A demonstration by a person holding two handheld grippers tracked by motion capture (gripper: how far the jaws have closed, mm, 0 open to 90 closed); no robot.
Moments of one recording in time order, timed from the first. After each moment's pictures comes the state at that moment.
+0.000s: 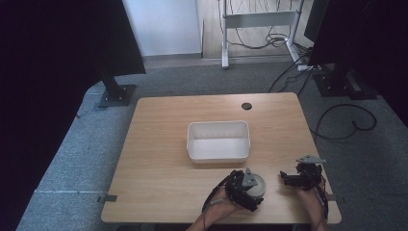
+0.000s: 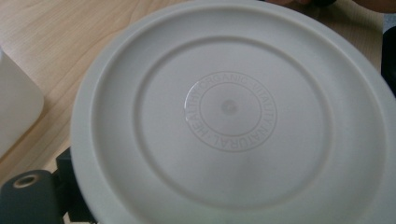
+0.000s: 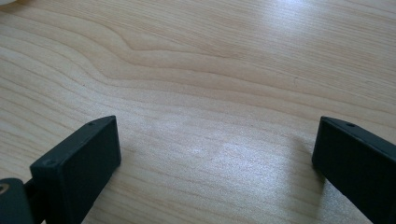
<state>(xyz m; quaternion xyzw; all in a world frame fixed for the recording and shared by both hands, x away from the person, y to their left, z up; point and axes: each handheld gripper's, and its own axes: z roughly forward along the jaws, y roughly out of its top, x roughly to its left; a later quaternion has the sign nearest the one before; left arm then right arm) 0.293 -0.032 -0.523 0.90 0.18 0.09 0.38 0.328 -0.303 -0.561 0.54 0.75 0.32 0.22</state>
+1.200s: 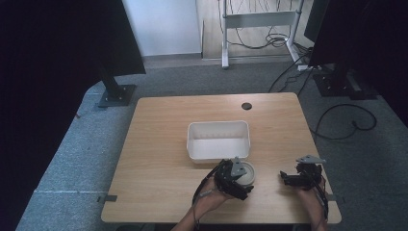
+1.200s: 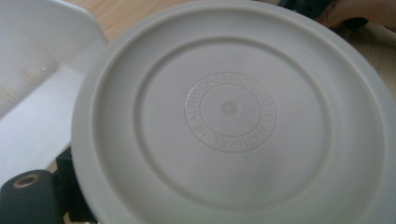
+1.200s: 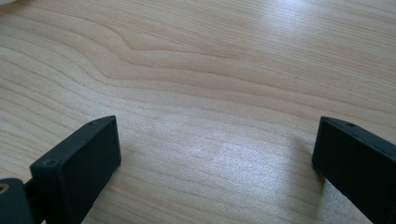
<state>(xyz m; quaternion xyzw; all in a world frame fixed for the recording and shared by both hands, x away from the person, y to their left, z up) 0.311 0.001 -0.487 0.89 0.20 0.13 0.38 0.328 -0.303 -0.561 0.54 0.75 0.32 0.22</state>
